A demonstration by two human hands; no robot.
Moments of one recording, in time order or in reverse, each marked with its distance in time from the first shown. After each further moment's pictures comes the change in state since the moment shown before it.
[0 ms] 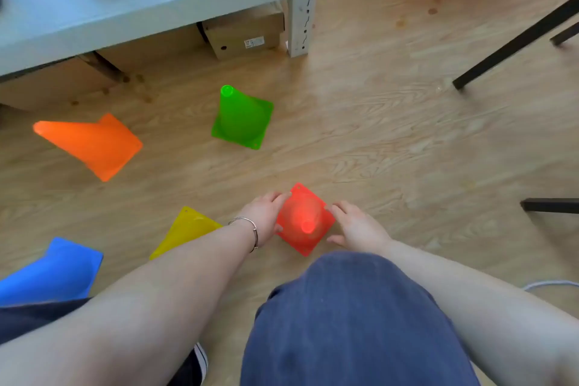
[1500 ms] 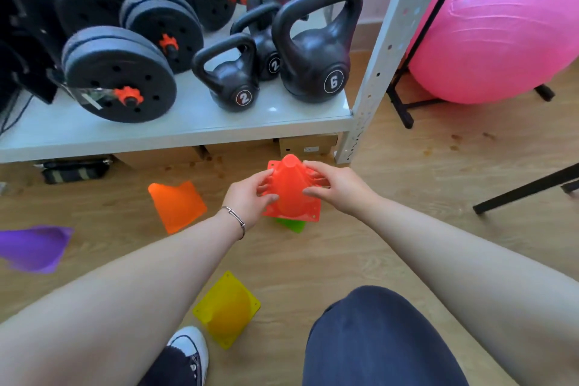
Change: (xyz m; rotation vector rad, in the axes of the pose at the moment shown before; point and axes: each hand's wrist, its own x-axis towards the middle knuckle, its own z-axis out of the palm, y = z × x) left_hand -0.074 -0.049 -0.207 -0.715 0.723 -0.152; right_hand 0.089 -0.165 -0.256 0.337 0.227 -0.253
